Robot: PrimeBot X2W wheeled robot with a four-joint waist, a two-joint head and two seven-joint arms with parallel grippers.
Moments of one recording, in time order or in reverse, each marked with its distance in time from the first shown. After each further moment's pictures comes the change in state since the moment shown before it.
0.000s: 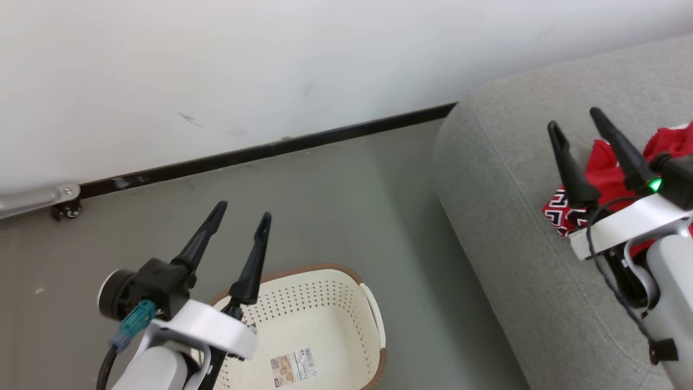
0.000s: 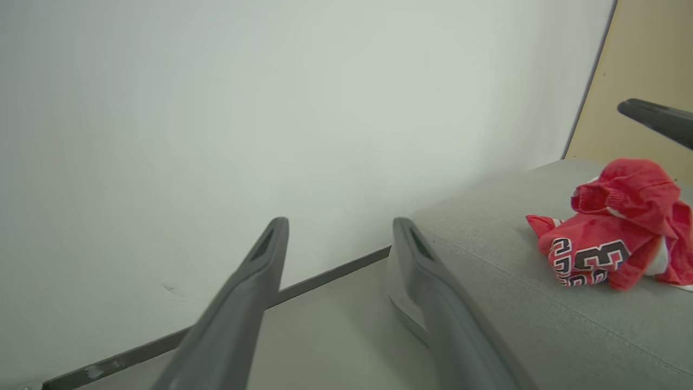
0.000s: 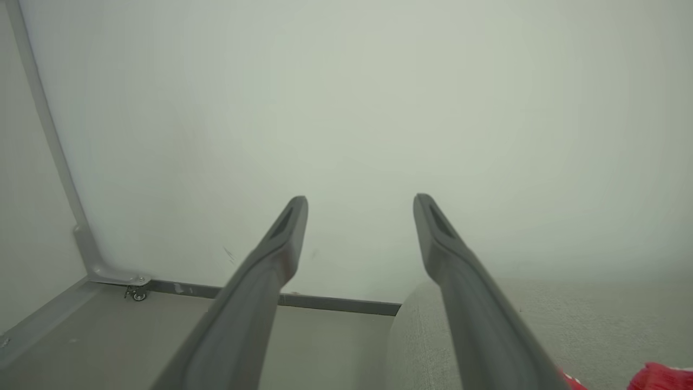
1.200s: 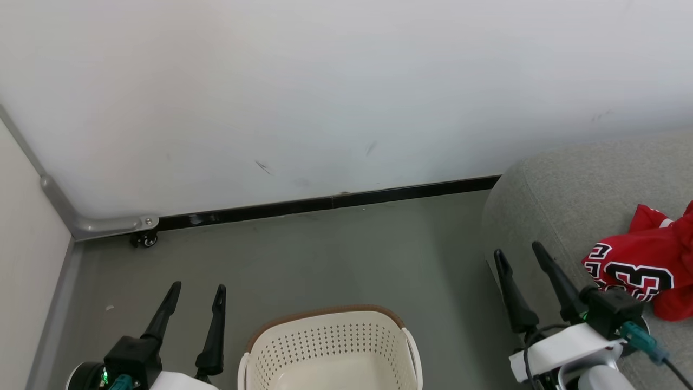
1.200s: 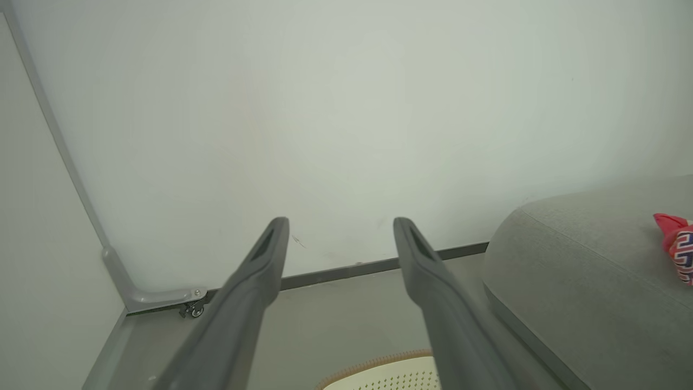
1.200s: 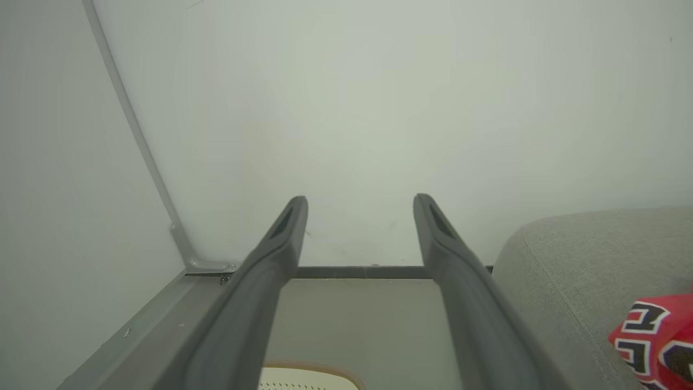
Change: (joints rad) left arm 0.288 -0.046 0.179 -0.006 0.099 0.112 0.000; right arm 0.404 0.300 -0.193 -0.095 -0.222 0.000 0.000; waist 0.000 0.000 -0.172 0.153
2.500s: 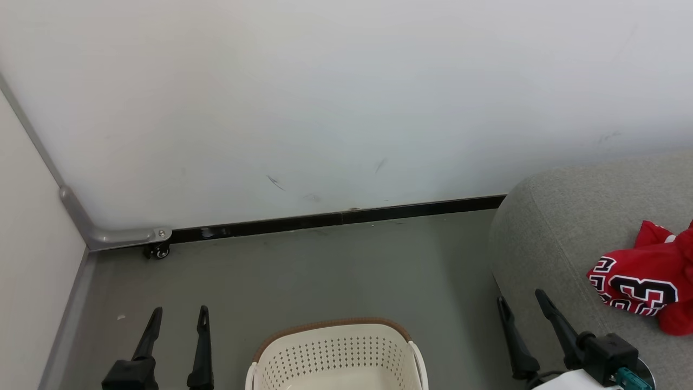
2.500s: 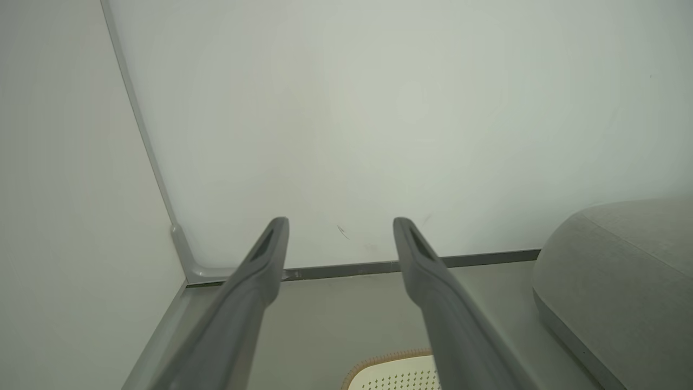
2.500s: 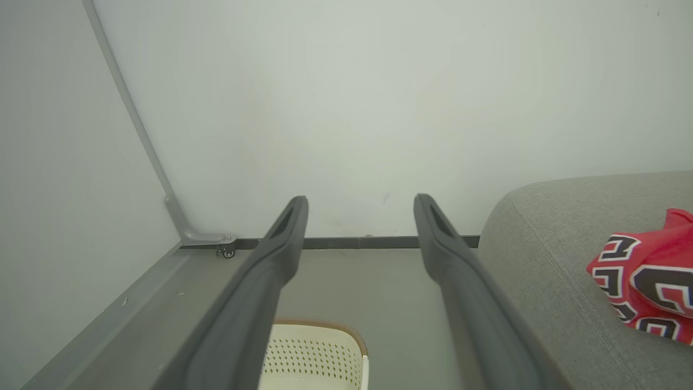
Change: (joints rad) left arm 0.078 -0.055 0.064 0.012 0.067 0.081 0.000; right arm 0.163 0.069 -0.079 -0.052 -0.120 0.000 0.022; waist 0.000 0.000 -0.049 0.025
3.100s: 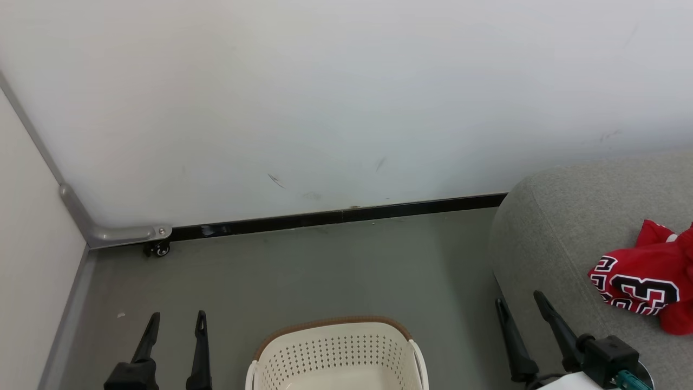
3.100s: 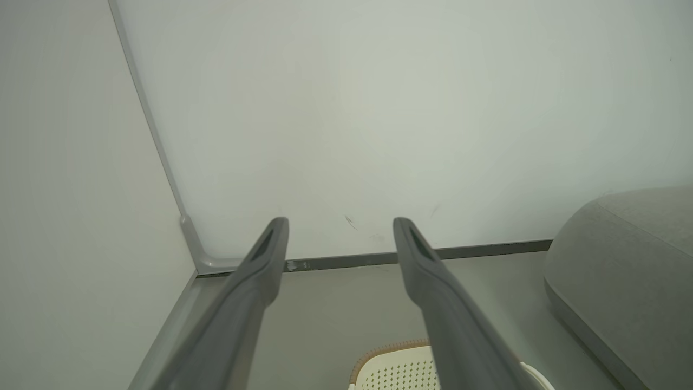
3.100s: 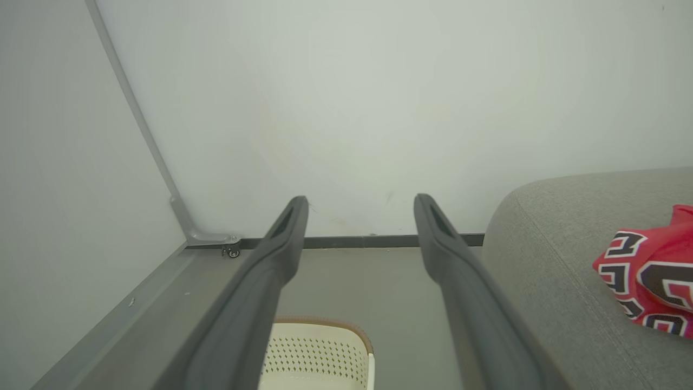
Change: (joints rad) left arm 0.001 -0.002 0.005 0.027 0.012 0.010 0.000; right arm 0.018 0.002 0.000 -0.030 0.012 0.000 0.013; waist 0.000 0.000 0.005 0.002
